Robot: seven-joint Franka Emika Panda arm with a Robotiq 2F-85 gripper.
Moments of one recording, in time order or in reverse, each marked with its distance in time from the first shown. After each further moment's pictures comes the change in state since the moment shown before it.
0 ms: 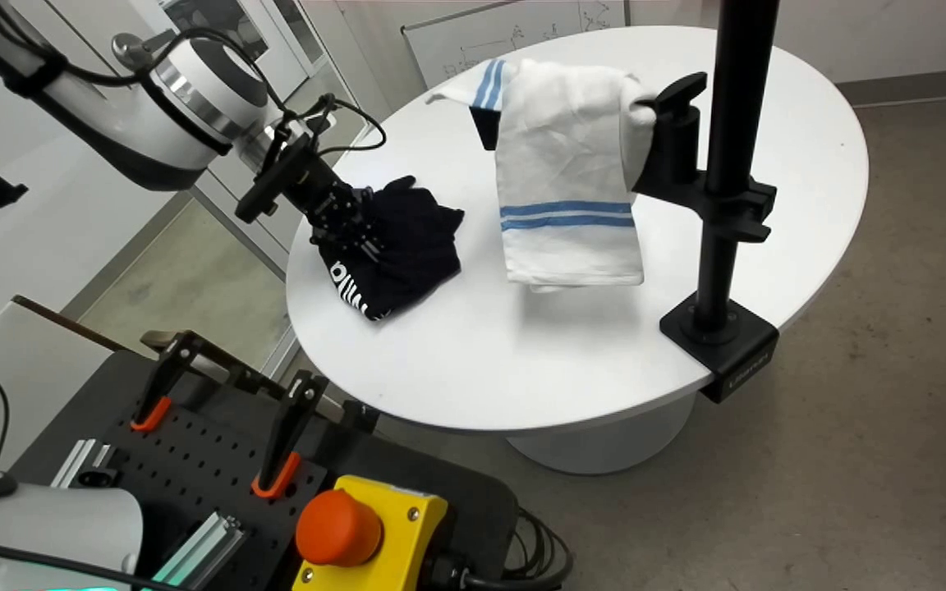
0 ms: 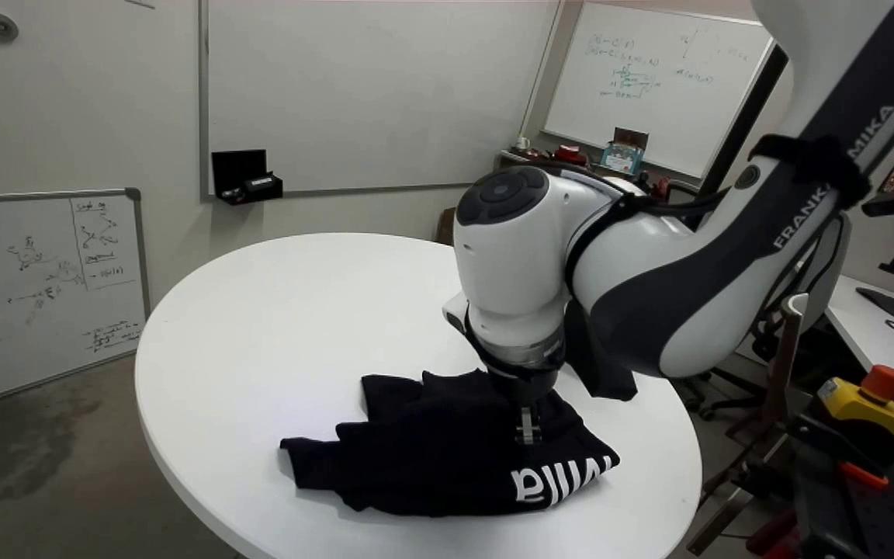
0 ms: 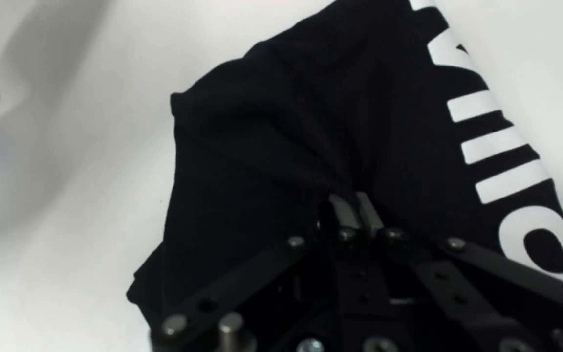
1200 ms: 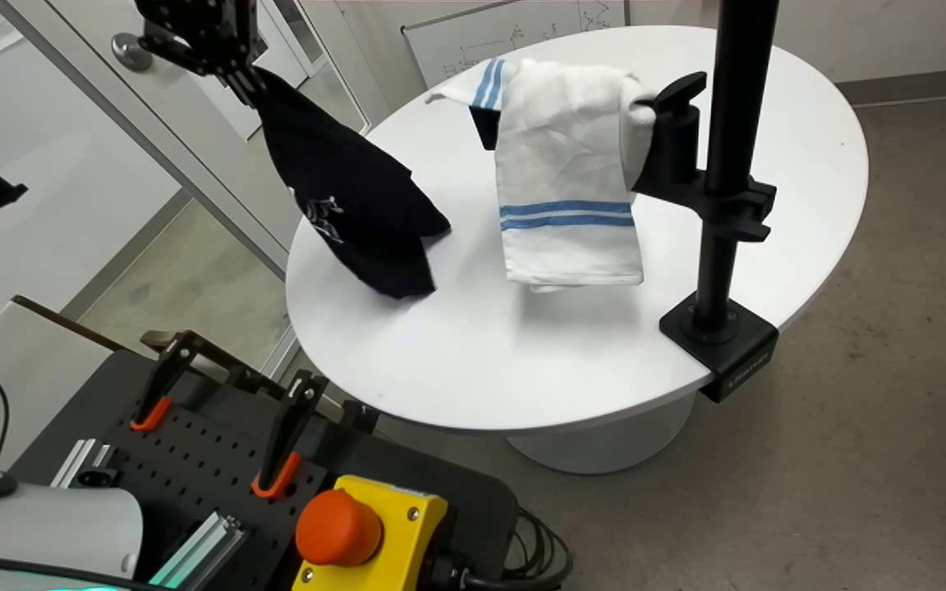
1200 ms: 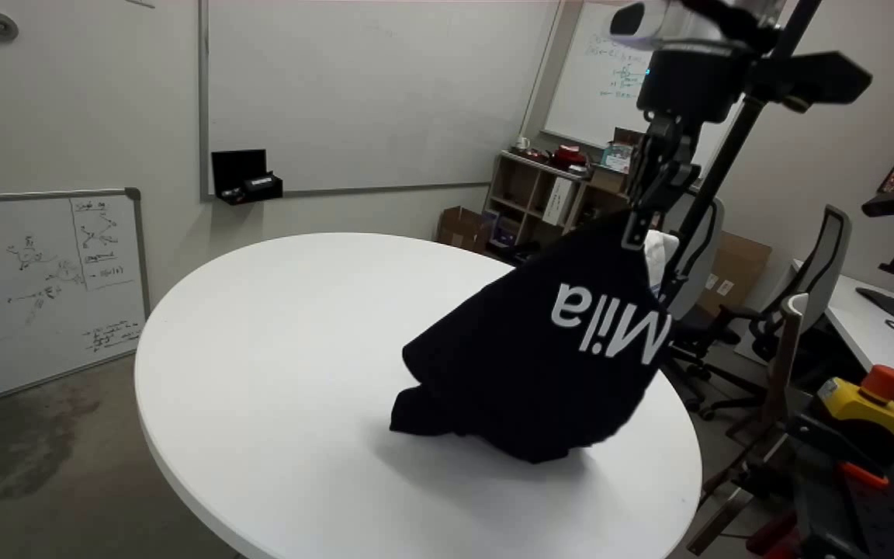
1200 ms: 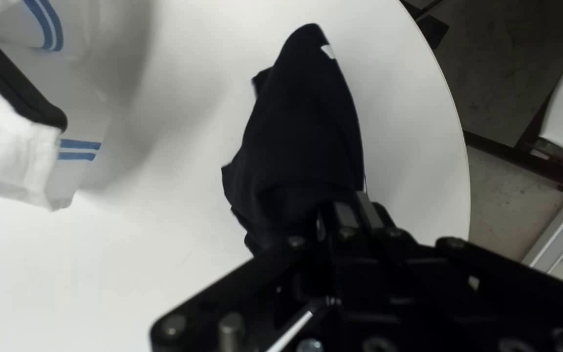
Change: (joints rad) arm -0.241 -0.849 0.095 -0.381 0.581 -0.122 -0.626
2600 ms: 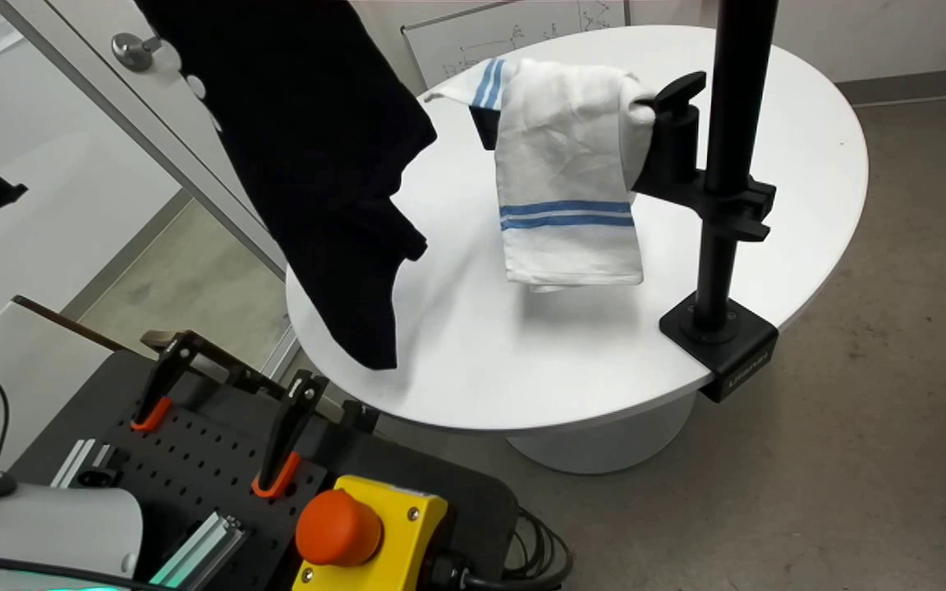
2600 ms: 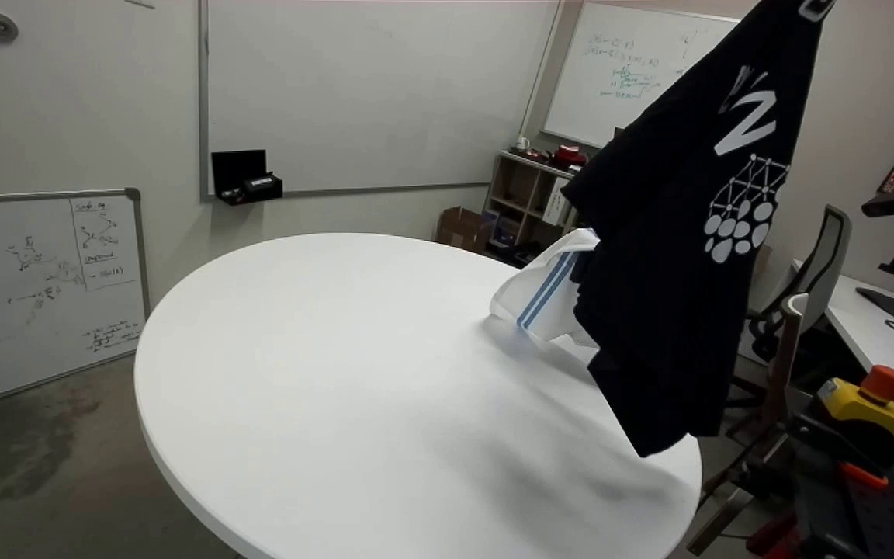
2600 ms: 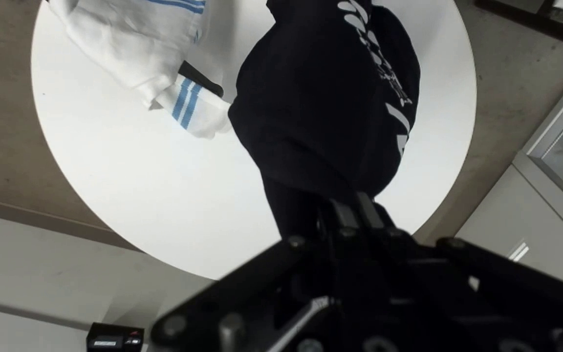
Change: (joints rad) arm -0.047 -0.615 -0.190 0.017 0.030 -0.313 -0.080
